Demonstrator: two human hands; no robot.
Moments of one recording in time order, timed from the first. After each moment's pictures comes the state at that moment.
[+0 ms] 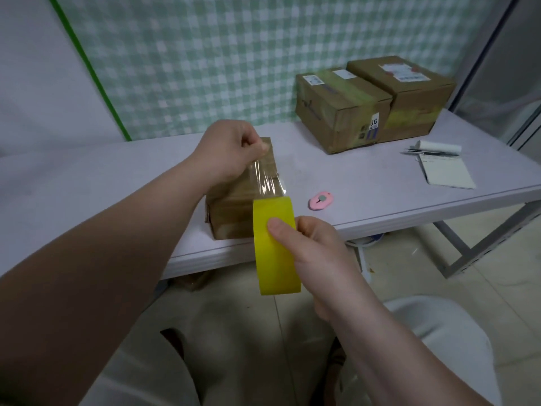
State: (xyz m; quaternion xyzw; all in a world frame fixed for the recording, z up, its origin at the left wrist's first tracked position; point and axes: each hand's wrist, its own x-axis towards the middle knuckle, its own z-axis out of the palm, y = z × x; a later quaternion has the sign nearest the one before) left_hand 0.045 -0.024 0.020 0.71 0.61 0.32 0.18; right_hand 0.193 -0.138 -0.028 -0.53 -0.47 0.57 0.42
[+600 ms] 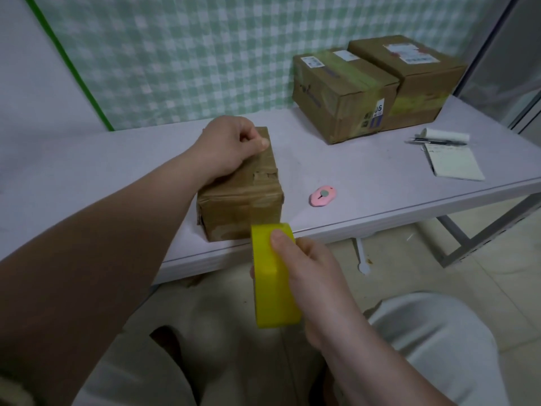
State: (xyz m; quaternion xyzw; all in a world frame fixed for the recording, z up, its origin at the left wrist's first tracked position) left_hand 0.038 0.016 -0.003 0.71 0.61 0.27 0.23; right_hand 0.172 -0.133 -0.063 -0.59 -0.42 0.55 0.40
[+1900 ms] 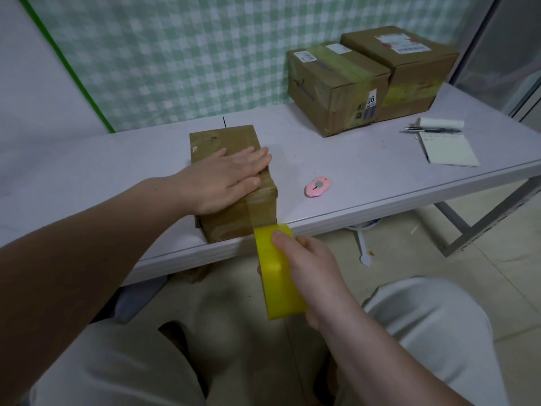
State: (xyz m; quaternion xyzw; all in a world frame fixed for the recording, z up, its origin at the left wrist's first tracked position) left_hand 0.016 -0.018 -0.028 0.88 0.46 -0.03 0.10; right_hand 0.181 -0.133 -0.075 -0.61 -0.39 0.57 0.39
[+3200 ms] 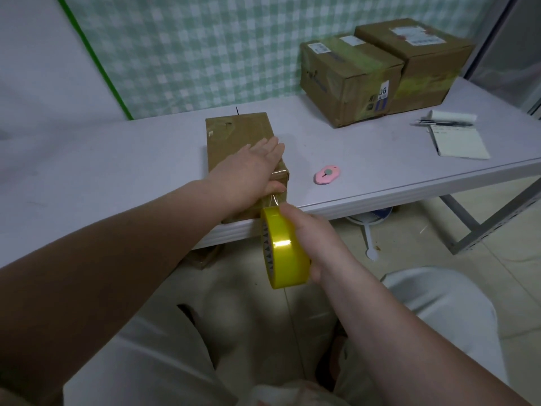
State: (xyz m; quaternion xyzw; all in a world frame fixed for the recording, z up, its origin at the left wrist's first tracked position) left_hand 0.061 -0.048 -0.026 0.84 0.55 -0.05 0.00; right_hand 0.185 -0.112 -0.084 -0.61 -0.34 0.62 0.36
